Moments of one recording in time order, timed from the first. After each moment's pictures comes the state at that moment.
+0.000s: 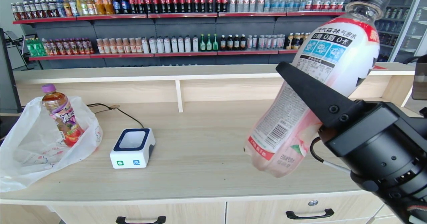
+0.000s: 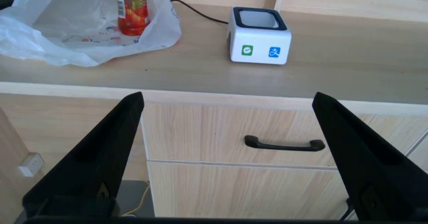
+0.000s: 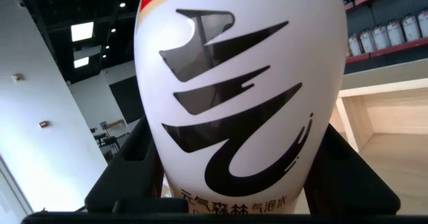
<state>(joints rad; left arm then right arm) 0.00 0.00 0.00 0.00 0.00 0.00 0.92 1.53 -0.49 -1.57 -0.13 0.39</state>
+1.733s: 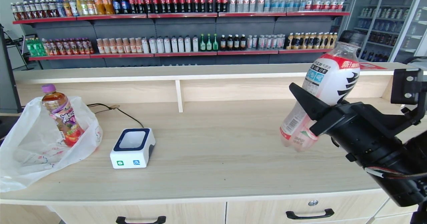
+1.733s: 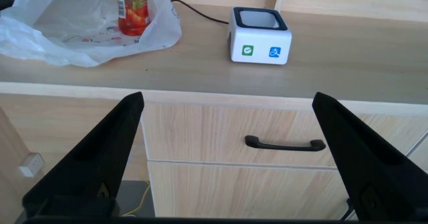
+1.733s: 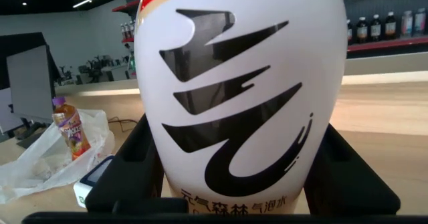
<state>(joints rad) 0.00 0.00 0.00 0.00 0.00 0.00 0.60 1.60 -0.41 -1.57 -0.13 0.15</state>
